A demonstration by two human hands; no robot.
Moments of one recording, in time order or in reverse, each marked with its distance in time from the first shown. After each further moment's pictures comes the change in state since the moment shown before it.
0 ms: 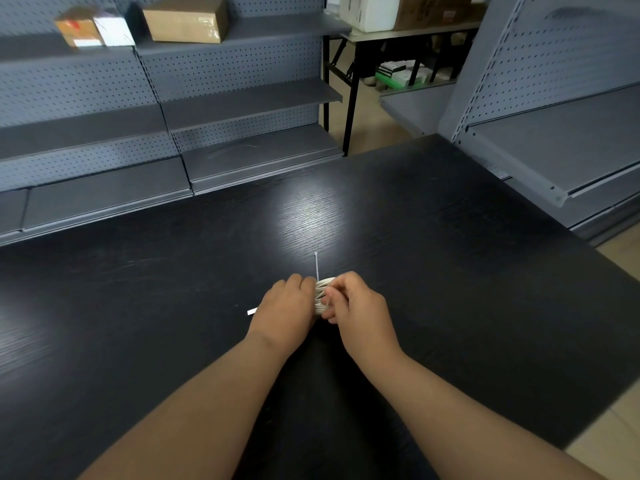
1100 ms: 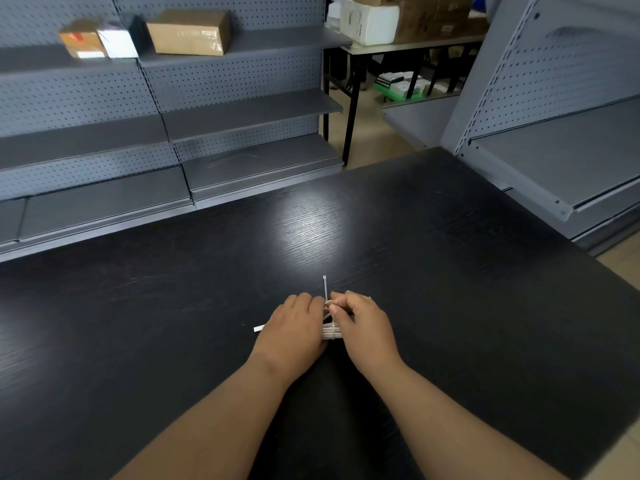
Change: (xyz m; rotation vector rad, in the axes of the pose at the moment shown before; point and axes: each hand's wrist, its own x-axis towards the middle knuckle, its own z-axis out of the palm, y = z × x) left_hand -0.004 -0.006 -0.001 -0.017 0.026 0.104; right_hand 0.022 0.013 0.016 -0.059 -0.012 0.032
